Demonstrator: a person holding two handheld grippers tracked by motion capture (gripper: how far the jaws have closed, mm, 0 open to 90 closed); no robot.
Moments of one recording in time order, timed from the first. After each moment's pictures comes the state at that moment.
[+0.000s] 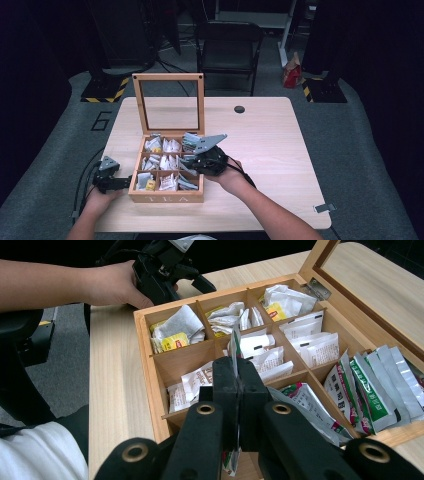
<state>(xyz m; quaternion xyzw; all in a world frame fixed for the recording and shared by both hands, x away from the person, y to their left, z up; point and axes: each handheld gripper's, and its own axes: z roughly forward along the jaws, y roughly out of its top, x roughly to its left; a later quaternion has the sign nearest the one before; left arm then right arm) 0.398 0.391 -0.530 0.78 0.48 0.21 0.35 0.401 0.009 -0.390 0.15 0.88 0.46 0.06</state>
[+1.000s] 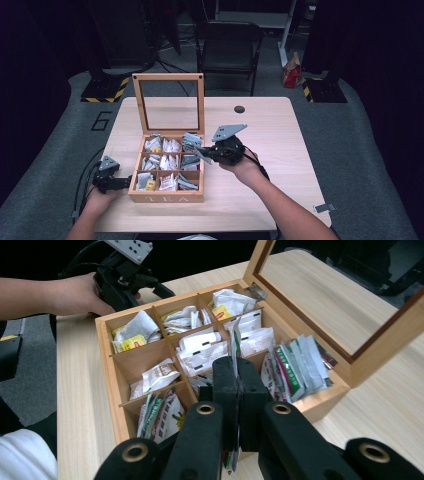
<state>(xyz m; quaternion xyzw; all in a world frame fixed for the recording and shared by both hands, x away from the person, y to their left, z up) 0.398 0.391 -0.530 0.78 0.48 0.21 0.35 0.418 -0.033 -0.371 0.19 0.86 0.46 0.09</state>
